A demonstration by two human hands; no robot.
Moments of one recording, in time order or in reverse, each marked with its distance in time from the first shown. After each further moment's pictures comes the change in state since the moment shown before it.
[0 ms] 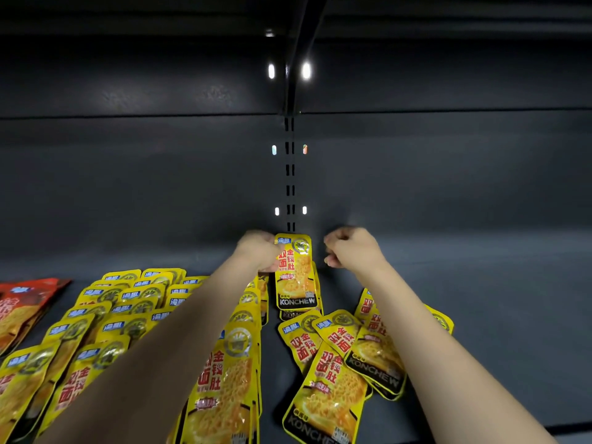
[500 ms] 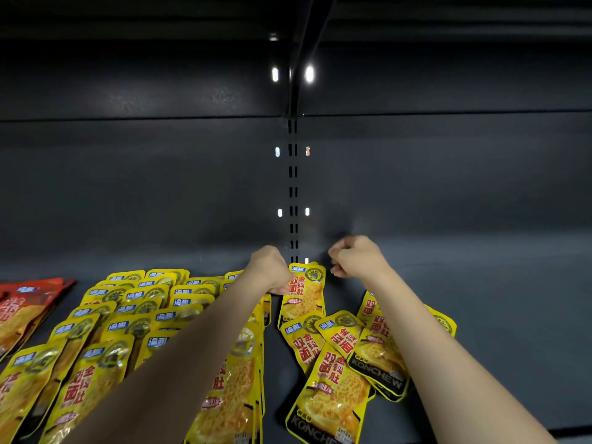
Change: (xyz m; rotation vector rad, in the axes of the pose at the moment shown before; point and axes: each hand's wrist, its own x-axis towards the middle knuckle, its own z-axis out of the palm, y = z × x) left_hand -0.008 -0.014 0.012 0.339 -0.071 -0.054; right_hand 0.000 0.006 -0.002 -0.112 -0.055 0.062
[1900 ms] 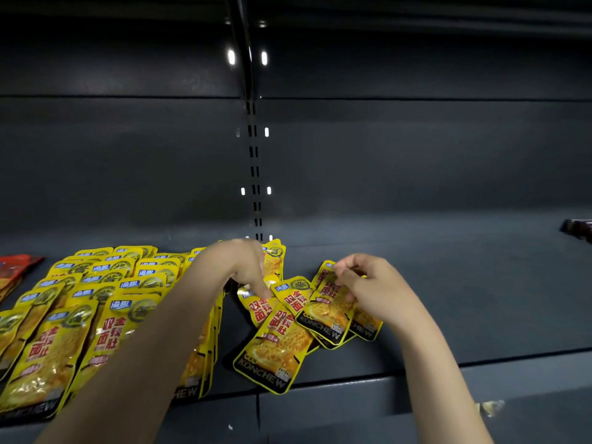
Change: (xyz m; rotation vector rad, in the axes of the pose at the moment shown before) left_hand -0.070 0.024 -0.003 0.742 -0.265 0.187; right_hand -0.127 0.038 -0.071 -0.144 0.003 -0.141
